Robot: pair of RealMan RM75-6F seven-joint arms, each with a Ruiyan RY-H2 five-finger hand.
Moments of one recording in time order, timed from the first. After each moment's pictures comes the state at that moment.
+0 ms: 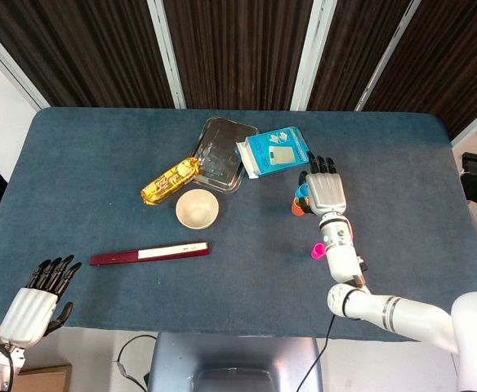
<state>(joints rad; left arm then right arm) -0.13 -1.19 0.07 -1.52 1.68 1.46 0.12 0.91 -1.55 0.30 -1.38 -0.58 1.06 -0.69</state>
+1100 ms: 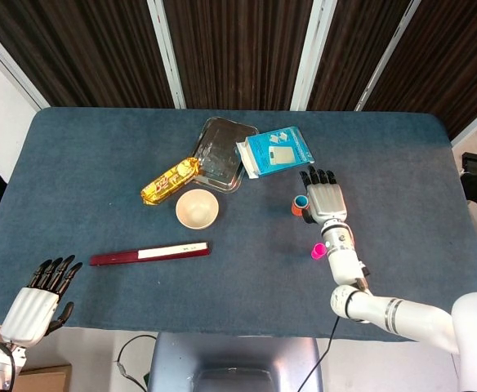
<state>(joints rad) -0.14 -1.19 0.07 -1.52 1.68 1.46 0.13 0.90 -1.53 0.27 -1.40 -0.52 1.01 -0.71</state>
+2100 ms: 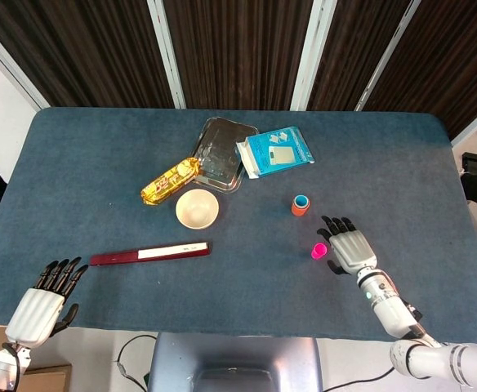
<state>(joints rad) -0.14 -1.21 0.07 -1.51 1.69 1.45 0.13 0.65 -1.34 0.01 -1.59 -0.95 0.95 -0.47</state>
